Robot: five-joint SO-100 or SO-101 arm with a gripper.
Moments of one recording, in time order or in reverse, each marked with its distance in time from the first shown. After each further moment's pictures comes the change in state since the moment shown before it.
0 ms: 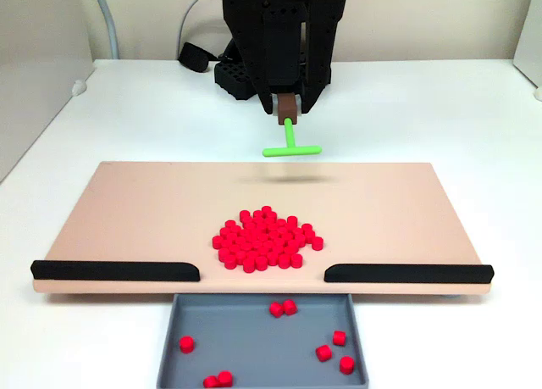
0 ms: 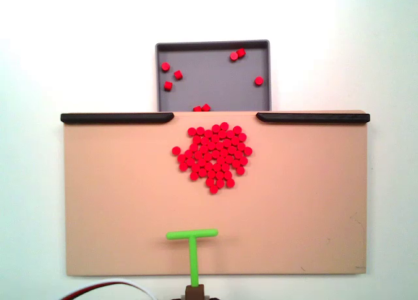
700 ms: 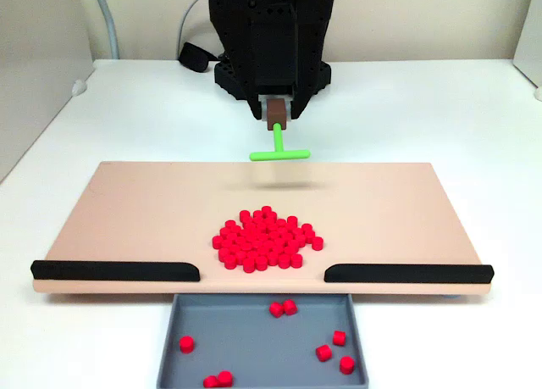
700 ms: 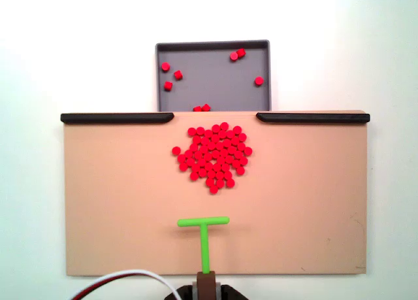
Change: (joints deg) arm 2.6 0.0 1.0 -3.8 -1.9
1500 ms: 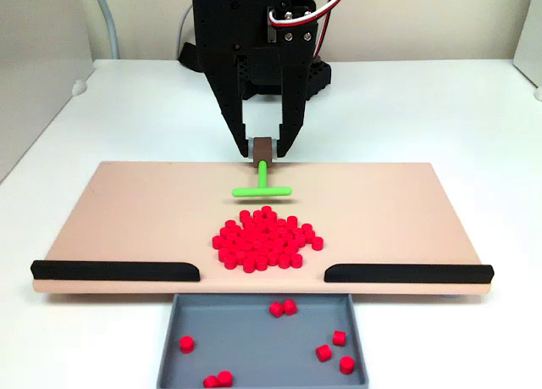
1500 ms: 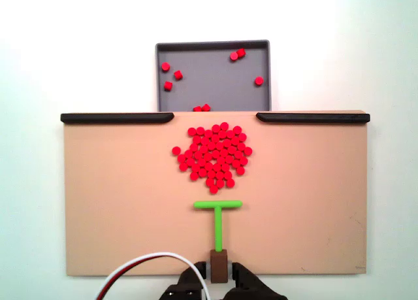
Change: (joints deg) arm 2.6 -0.6 9.8 -14.1 -0.4
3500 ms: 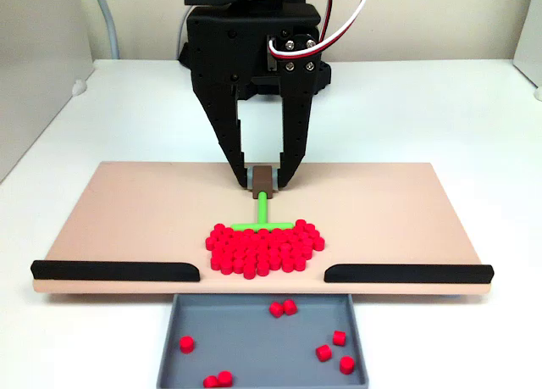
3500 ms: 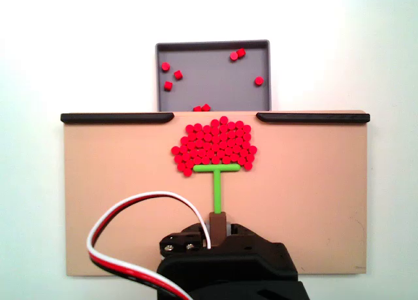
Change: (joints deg) arm -0.5 -15.8 -13.0 -1.1 0.4
